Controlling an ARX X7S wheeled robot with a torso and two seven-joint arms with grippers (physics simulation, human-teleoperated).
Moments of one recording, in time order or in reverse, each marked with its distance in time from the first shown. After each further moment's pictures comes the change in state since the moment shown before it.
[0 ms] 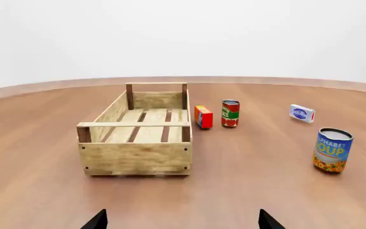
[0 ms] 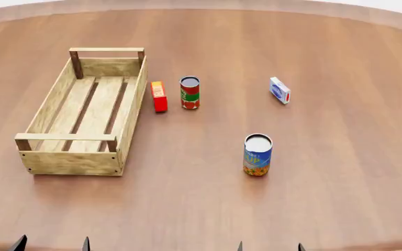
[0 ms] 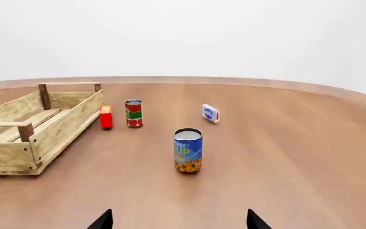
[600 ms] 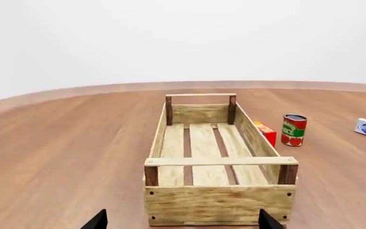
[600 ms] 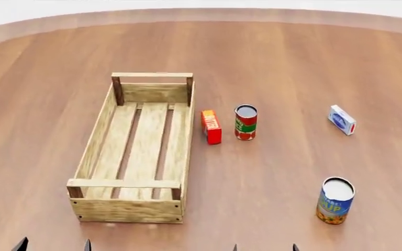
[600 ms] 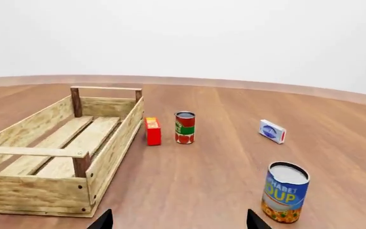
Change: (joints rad) left arm 0.008 -0.056 0.080 -0.016 -0.047 0.036 -0.082; right arm -0.004 0.062 -0.084 0.000 0.025 0.002 0.057
